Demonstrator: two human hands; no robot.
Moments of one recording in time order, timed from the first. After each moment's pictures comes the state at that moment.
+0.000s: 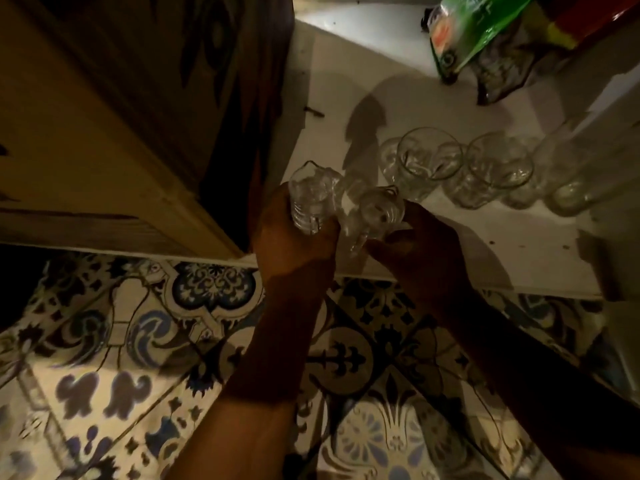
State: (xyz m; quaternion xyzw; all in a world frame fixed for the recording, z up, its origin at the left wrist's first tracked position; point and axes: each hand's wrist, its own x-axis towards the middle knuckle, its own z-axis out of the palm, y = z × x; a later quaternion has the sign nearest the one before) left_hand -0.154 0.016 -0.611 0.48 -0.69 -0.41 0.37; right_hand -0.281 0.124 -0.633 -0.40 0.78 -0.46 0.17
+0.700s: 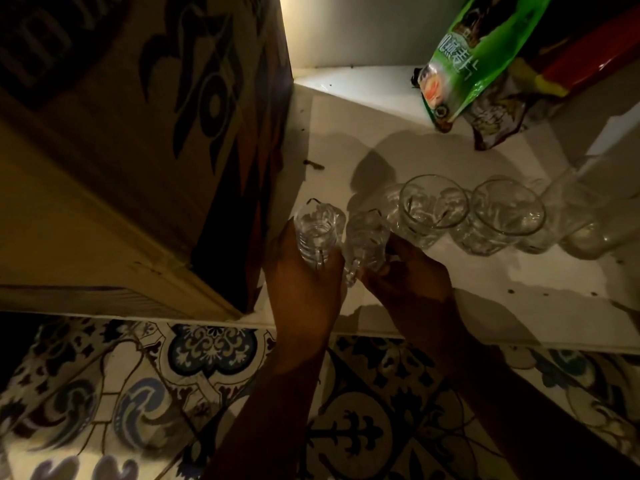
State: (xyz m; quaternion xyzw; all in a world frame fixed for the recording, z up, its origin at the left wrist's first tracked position) left_hand -0.179 -0.008 -0.633 0.44 -0.74 -0.37 0.35; right_hand -0.285 0.092 -0.659 -0.37 0.70 -0.58 0.20
